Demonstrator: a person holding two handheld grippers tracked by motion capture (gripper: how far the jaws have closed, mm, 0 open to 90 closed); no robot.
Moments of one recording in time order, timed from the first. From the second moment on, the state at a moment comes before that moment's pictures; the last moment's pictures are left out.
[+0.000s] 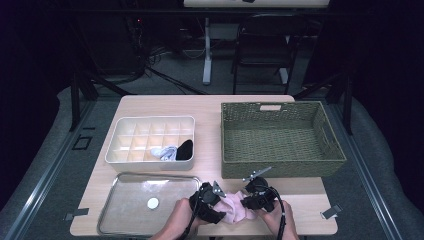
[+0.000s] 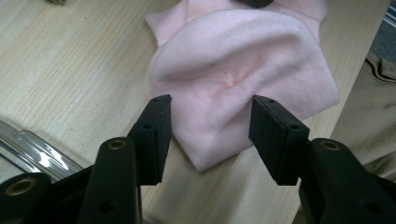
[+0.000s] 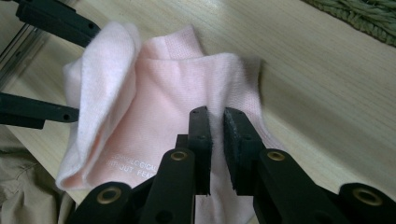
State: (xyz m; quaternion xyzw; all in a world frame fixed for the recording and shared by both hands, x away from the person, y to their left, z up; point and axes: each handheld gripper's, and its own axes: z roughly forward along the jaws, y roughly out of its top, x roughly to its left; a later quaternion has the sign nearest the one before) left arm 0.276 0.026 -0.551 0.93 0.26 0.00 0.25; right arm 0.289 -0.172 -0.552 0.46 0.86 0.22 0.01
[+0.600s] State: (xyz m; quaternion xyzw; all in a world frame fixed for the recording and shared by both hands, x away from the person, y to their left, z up) left arm 0.263 -0.009 -0.547 0.92 0.25 0.00 0.29; right arm 0.280 -0.172 -0.554 0.48 0.85 0.23 0.02
